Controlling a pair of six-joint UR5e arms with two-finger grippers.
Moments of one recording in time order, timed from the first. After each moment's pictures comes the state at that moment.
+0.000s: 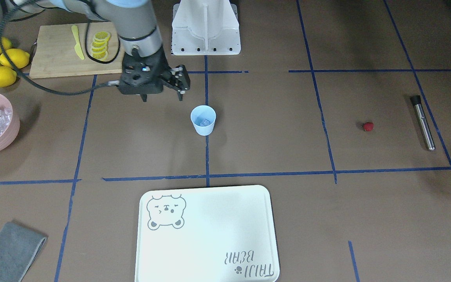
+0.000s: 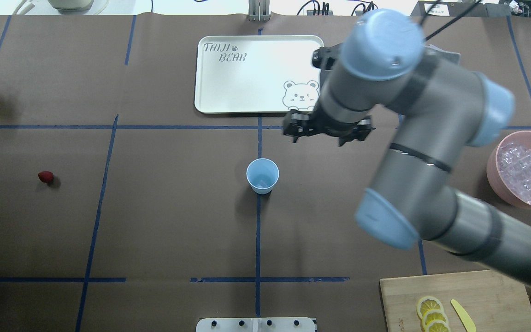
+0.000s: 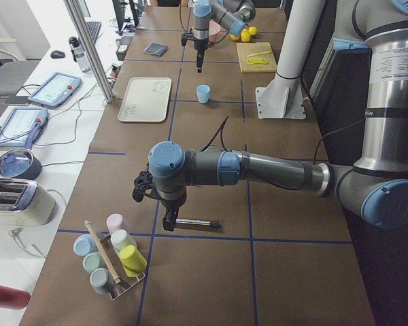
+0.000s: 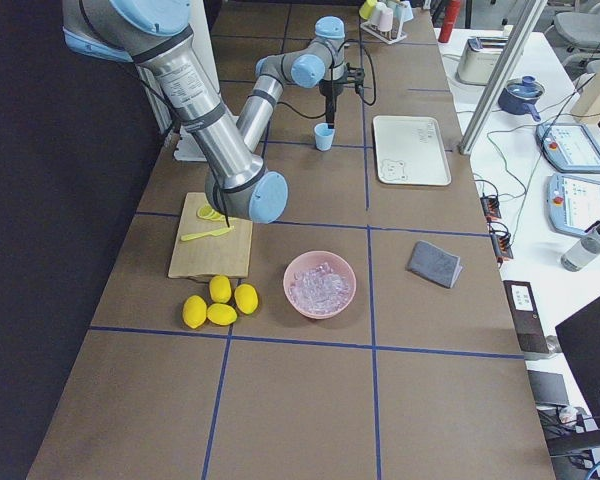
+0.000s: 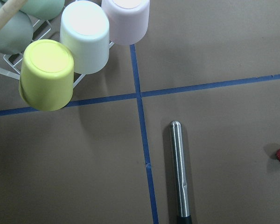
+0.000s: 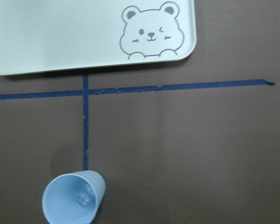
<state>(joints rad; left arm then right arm) -1.65 -1.56 -1.76 -1.41 -2.41 0.18 0.70 -0.96 2.00 -1.82 1.97 1.14</state>
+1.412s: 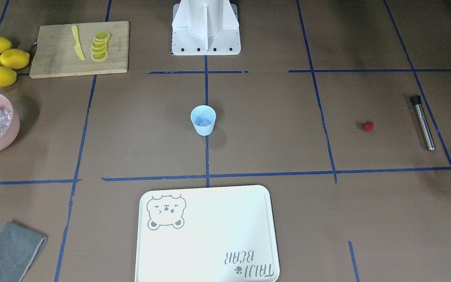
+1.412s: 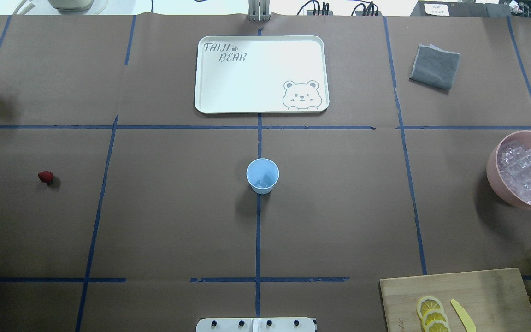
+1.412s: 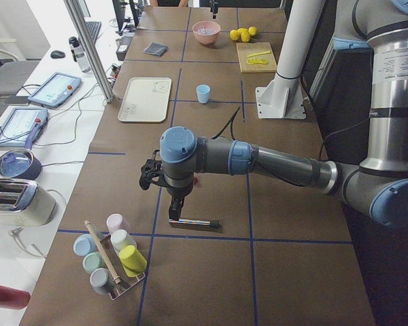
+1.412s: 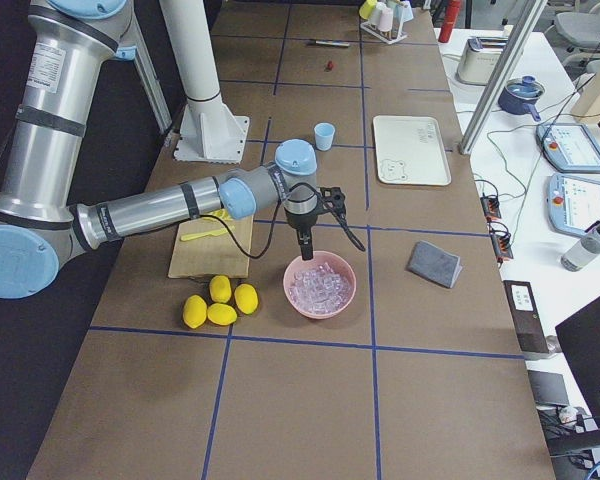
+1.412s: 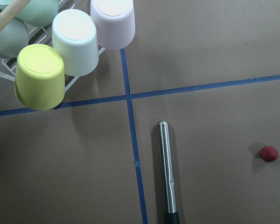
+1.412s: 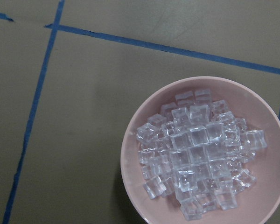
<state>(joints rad) -1.65 -1.51 -1.85 -1.40 -2.41 0.14 1.18 -1.84 2.08 -1.40 2.24 0.38</state>
